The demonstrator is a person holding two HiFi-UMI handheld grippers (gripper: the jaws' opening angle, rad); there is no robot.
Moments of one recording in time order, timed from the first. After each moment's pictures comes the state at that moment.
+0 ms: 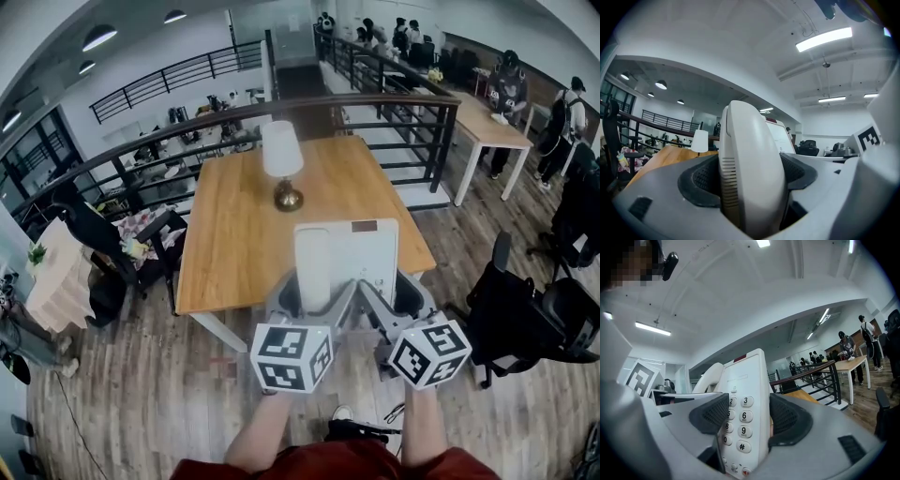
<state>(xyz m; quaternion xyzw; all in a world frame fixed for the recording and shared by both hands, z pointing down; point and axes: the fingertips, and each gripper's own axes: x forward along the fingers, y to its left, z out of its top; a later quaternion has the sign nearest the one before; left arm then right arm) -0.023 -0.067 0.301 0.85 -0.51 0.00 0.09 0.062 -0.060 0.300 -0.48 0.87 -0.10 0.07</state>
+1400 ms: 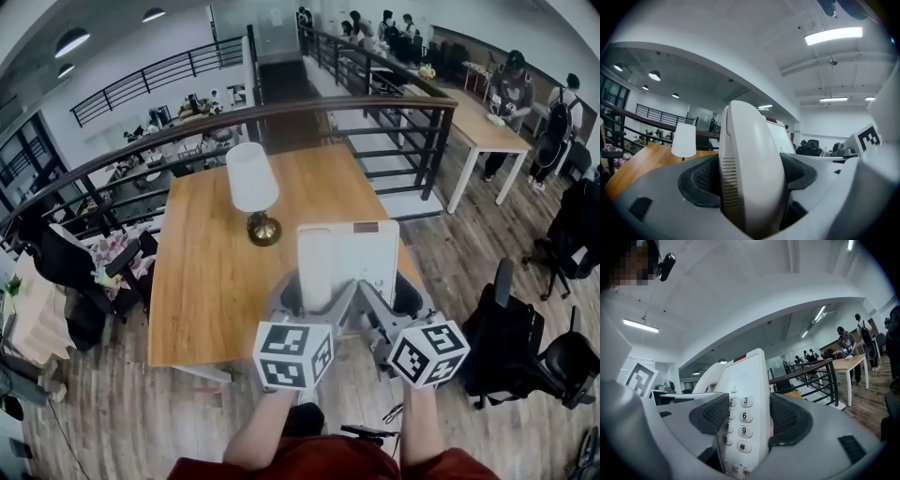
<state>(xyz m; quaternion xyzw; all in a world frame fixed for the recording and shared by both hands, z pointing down) 0.025 -0.277 0.323 0.87 -0.49 0.01 0.11 0.109 -0.265 0.322 -0.51 0.85 -0.11 0.06</state>
